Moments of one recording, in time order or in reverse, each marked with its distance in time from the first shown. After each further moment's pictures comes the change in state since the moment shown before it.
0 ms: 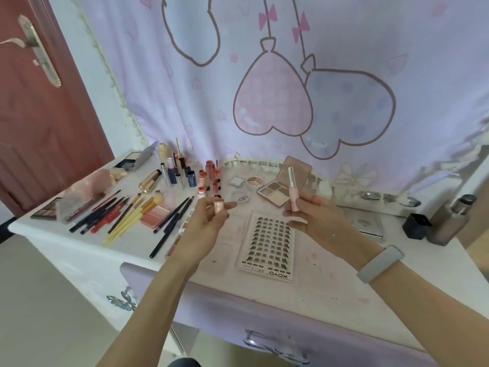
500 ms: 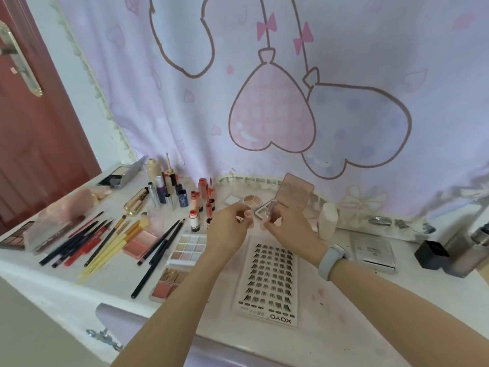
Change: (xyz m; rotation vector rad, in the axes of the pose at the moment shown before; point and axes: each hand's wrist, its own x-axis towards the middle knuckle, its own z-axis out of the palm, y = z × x) left_hand 0.102 -0.028 0.048 0.599 0.097 0.149; right_hand 0.090 0.030 0.006 -1.145 0.187 -0.313
